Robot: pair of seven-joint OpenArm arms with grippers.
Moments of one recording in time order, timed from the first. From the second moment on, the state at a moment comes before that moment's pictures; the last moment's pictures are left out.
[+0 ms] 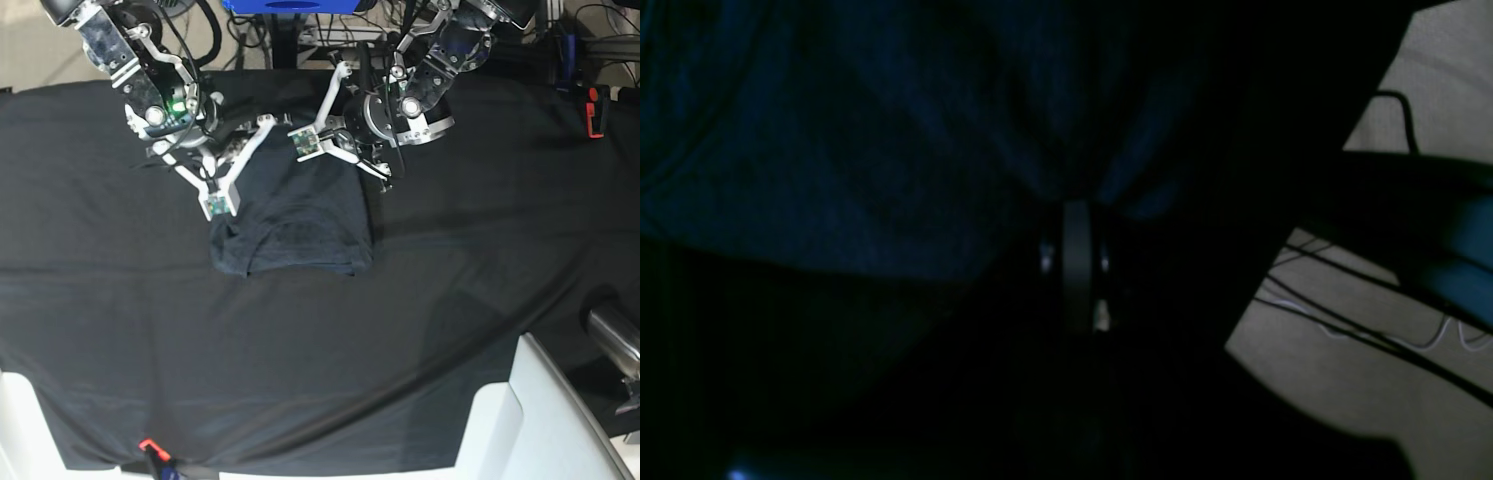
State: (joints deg) left arm 10.9 -15.2 29.1 94.6 9.5 -34.4 43.6; right arm -11.0 14.3 -31.2 96.9 18.2 -16.8 -50.2
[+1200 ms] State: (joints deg) left arm 36.9 -25.8 4.9 108.7 9.5 -34.4 25.4; right arm -26.3 22.6 -23.1 113.1 12.5 -16.7 -47.0
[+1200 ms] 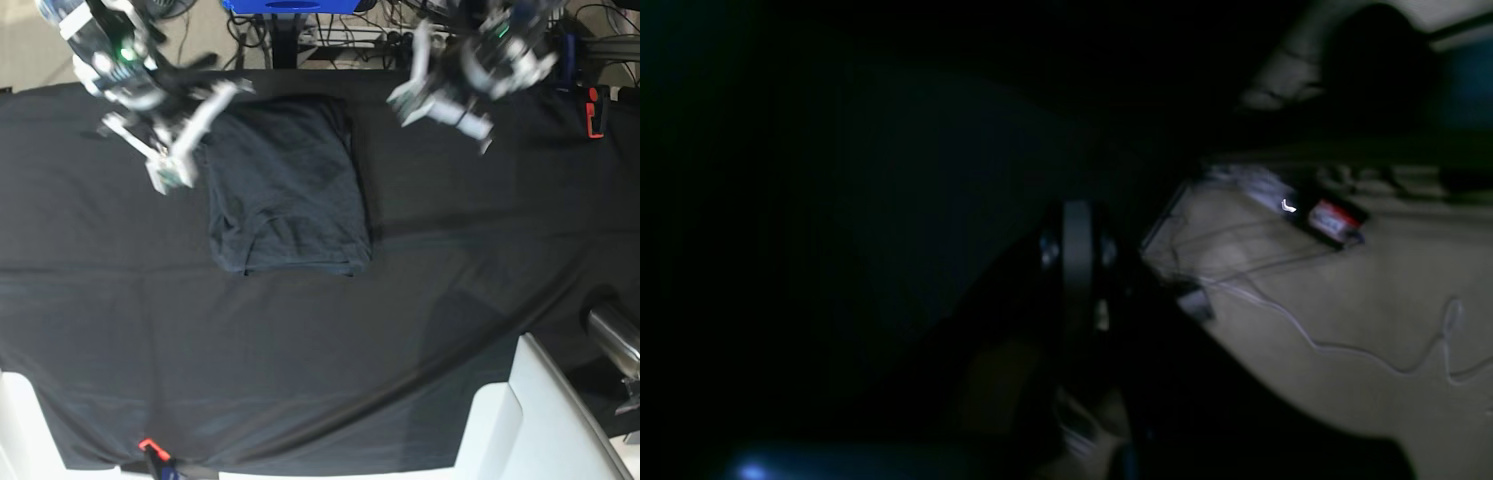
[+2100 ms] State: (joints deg) left arm 23.8 -11.8 4.0 18.8 8.8 -16.6 -11.0; right arm -16.5 10.7 -30.1 22.6 8.0 -15.6 -5.0
